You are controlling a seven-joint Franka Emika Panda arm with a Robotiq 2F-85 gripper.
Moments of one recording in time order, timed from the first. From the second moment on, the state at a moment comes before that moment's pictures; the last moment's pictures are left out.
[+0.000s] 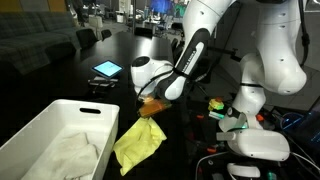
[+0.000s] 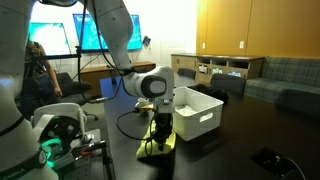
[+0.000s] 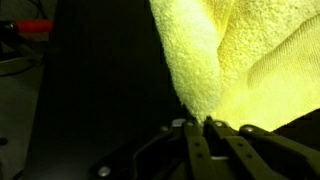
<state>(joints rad) 0.20 0.40 -0.12 -2.37 -0.26 2.57 1.35</state>
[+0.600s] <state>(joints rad) 0.17 0.43 -0.13 -2.35 -0.11 2.54 1.39</state>
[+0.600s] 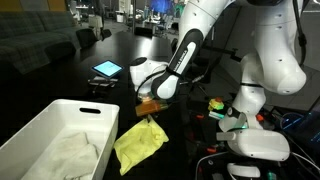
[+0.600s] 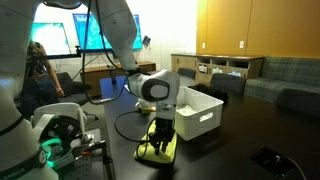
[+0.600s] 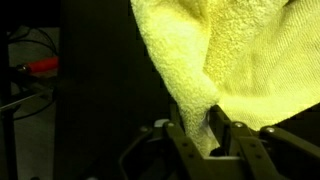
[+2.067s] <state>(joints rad) 0.41 0.32 0.11 -2.16 -0.35 2.33 1.50</state>
